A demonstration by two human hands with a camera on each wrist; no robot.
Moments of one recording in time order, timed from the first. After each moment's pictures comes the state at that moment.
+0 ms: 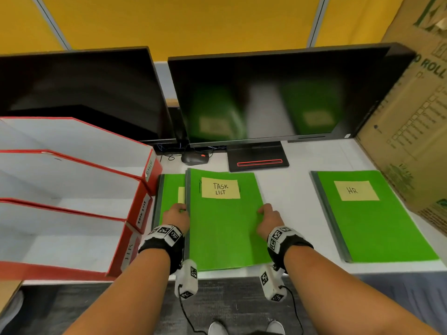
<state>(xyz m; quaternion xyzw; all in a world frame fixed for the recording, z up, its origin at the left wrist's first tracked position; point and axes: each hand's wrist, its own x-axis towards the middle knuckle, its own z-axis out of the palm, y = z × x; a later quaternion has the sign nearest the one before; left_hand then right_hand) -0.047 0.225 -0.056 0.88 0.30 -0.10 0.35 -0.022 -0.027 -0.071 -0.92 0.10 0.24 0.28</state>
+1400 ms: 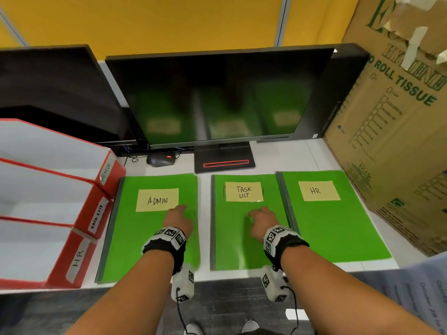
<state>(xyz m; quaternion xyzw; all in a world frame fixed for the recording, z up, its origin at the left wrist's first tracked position) -0.024 0.111 -0.074 0.91 0.23 -0.15 0.31 -0.005 -0.133 -0.060 -0.95 -0.02 0.27 0.14</state>
